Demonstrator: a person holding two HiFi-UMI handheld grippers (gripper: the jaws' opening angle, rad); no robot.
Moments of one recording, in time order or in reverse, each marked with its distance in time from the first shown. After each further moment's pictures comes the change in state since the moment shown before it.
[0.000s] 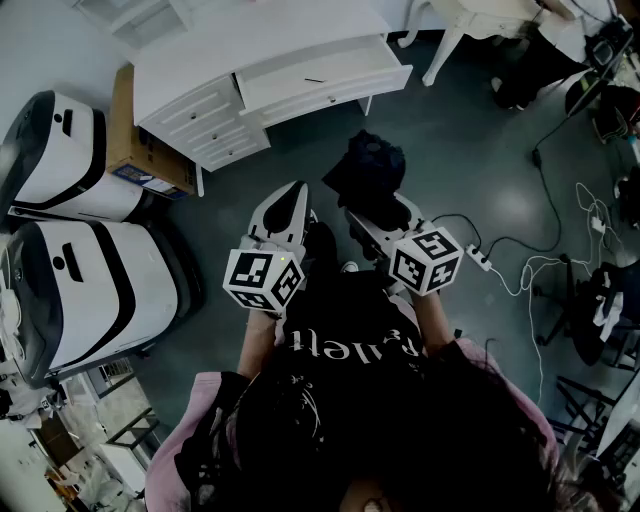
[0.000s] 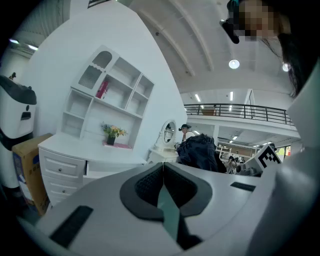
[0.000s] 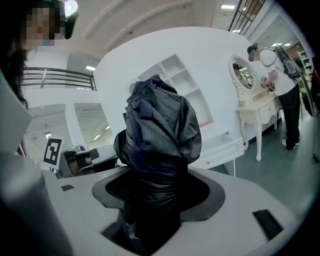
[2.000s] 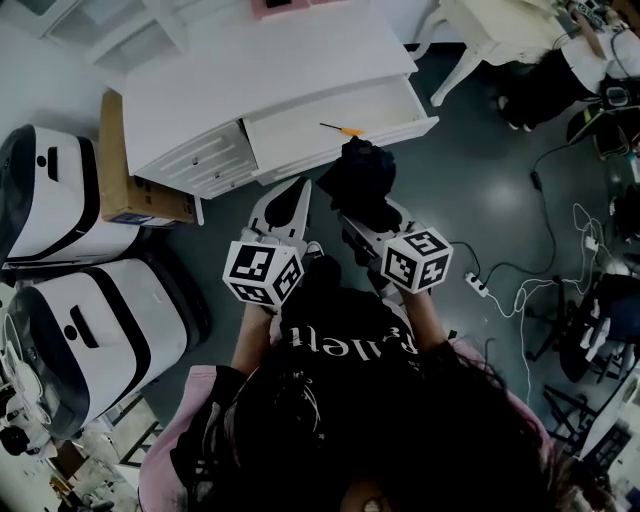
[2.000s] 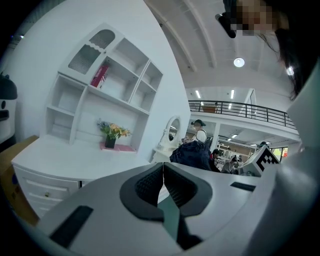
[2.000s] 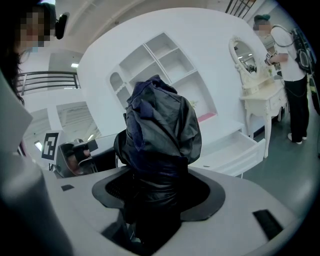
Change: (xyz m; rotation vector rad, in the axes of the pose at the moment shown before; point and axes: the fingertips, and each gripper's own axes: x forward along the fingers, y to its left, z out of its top) left arm 0.198 0.177 0.071 -0.005 0.064 -0.044; right arm 0.229 -0.090 0.102 0.087 0.095 -0.027
